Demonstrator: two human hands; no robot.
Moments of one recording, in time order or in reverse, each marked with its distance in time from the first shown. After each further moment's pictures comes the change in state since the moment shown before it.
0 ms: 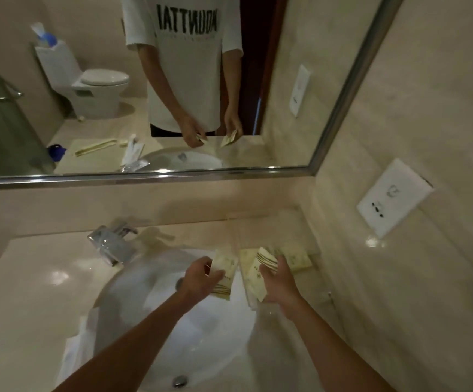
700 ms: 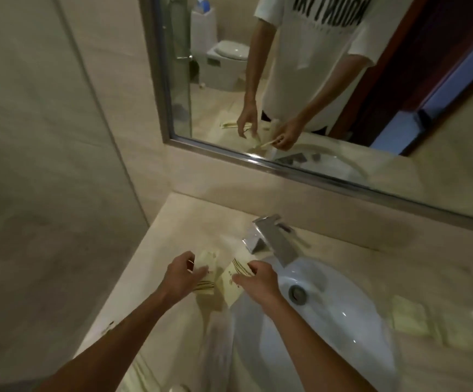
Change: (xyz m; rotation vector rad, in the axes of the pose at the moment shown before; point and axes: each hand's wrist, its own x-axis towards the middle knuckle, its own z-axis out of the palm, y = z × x) left_hand -0.034 -0.212 -0.301 -0.064 0.358 -0.229; right_hand -0.070 -0.076 0.361 -0.434 -0.443 -0.172
